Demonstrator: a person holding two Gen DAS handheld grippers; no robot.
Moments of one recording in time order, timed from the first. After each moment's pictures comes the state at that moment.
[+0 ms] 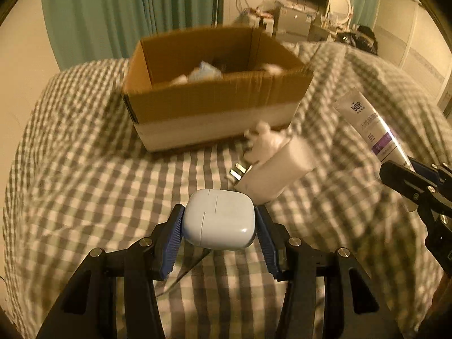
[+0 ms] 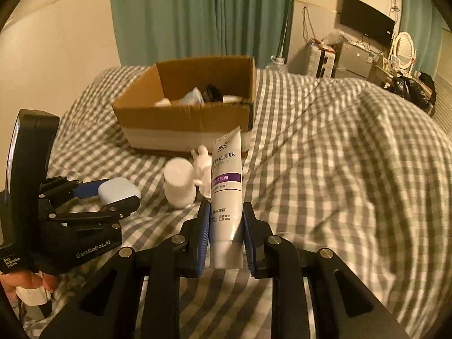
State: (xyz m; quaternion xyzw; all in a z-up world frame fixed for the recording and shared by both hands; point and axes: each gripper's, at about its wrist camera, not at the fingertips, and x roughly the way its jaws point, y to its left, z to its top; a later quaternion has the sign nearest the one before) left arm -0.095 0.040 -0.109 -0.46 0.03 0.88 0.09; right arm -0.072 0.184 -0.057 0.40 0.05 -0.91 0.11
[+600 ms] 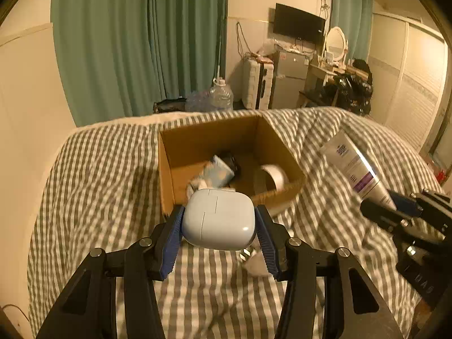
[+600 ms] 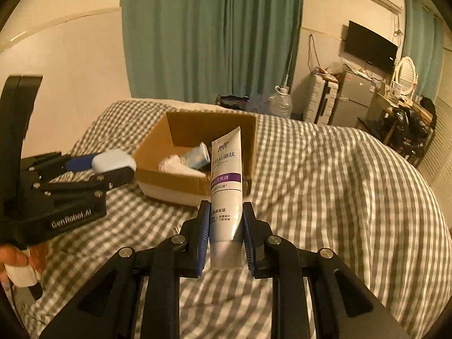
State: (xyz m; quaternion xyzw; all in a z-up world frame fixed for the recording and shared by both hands) left arm -0.145 0.025 -0.002 -0.37 0.02 0.93 0.09; right arm -0.103 0.171 0.015 0.35 0.08 -0.93 0.13
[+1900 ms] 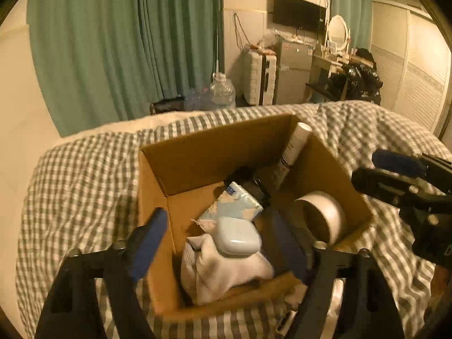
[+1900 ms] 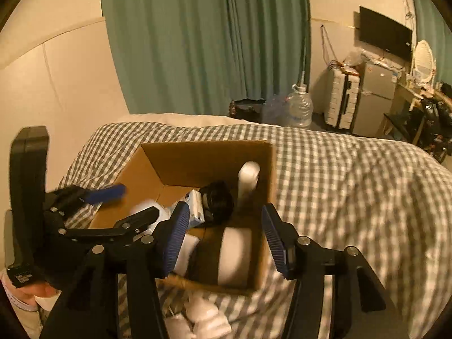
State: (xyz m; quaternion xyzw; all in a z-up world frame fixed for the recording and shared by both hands) left arm -0.243 0.026 -0.058 -0.37 0.05 0.92 0.09; right arm -0.235 0.161 -0.021 0.35 0.03 -0.92 0.17
